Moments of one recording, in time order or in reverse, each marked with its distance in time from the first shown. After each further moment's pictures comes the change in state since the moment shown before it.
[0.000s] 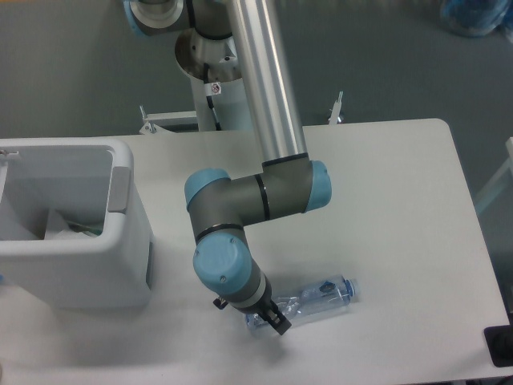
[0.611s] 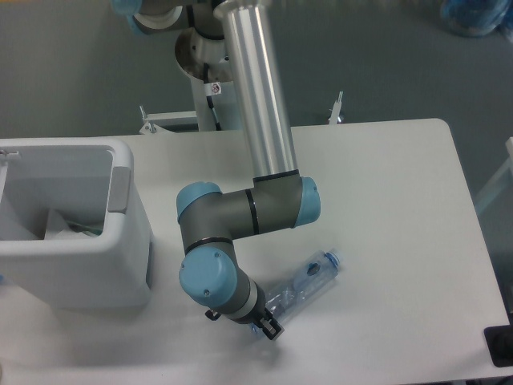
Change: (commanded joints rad) arm -0.002 0.001 0.023 0.014 -0.015 -0.014
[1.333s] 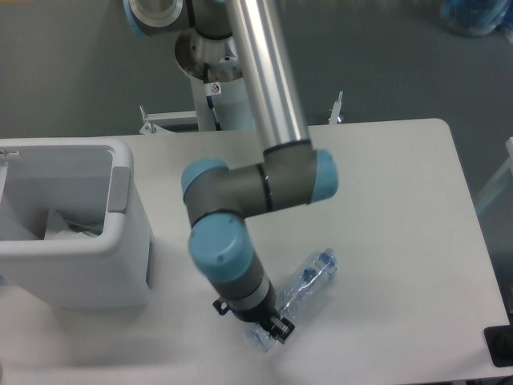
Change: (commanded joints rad) arm 0.109 0.201 0.101 0.000 -0.389 -0.188
